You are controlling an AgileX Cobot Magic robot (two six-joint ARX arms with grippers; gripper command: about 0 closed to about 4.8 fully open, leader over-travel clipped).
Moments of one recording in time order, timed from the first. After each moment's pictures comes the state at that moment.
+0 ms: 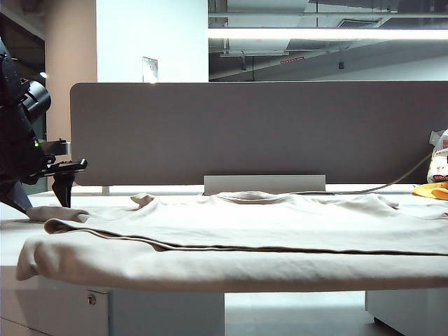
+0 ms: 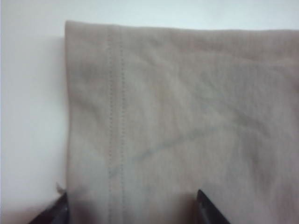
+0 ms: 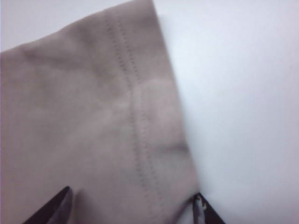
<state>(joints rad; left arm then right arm) 0.05 2.07 1.50 -0.38 0.10 -0.06 -0.33 2.11 1.53 -0.35 -0.21 0.16</state>
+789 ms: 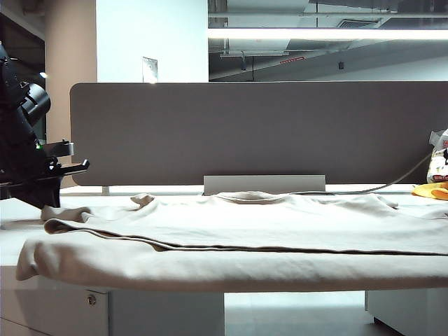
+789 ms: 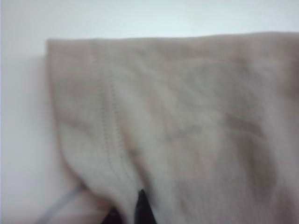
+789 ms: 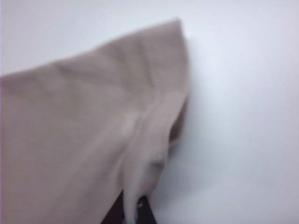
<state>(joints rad) 0.05 2.08 1.50 -0.35 0.17 -0.04 -0.33 2.11 1.53 -0.30 -0.31 0.16</state>
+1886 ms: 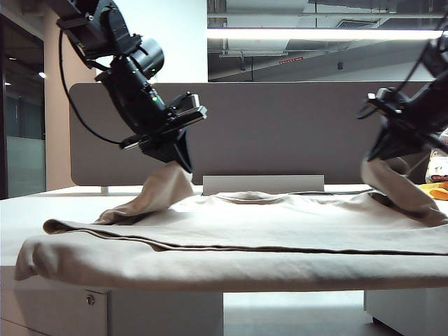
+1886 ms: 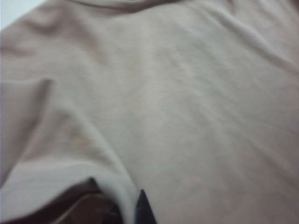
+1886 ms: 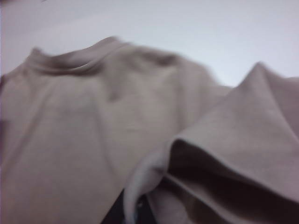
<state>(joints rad) -0.35 2.07 1.73 -0.51 0.30 0.01 -0.07 1.98 1.53 -0.33 -0.58 0.19</state>
